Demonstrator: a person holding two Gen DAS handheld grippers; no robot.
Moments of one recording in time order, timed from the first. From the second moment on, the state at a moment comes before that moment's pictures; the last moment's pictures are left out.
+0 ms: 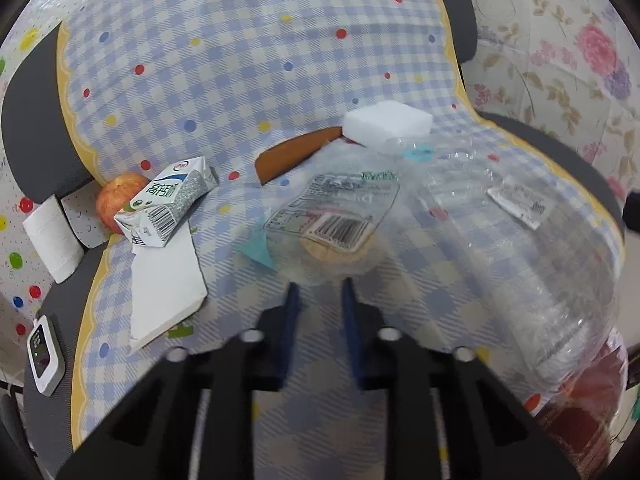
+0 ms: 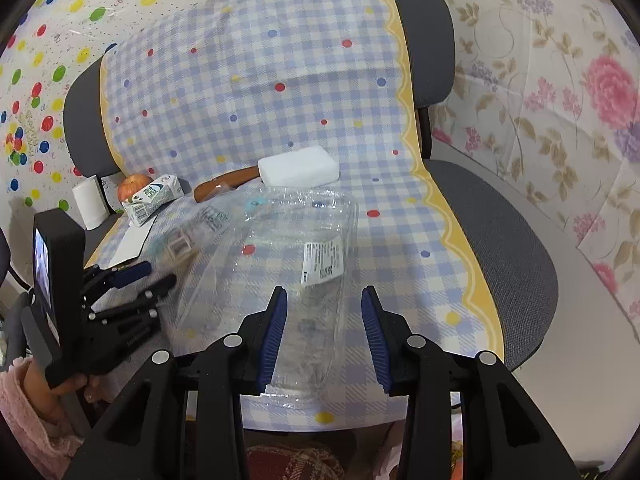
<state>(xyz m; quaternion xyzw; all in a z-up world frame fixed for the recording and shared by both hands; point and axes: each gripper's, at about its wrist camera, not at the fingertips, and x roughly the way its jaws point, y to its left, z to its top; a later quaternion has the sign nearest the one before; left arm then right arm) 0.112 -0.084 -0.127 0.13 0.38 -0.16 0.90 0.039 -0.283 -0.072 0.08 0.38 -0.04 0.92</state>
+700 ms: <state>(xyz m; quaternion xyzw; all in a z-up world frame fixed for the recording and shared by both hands) 0.119 -0.088 -0.130 0.17 0.38 -0.16 0.90 0.039 -0.282 -0.085 0.09 0.39 -0.03 0.92</state>
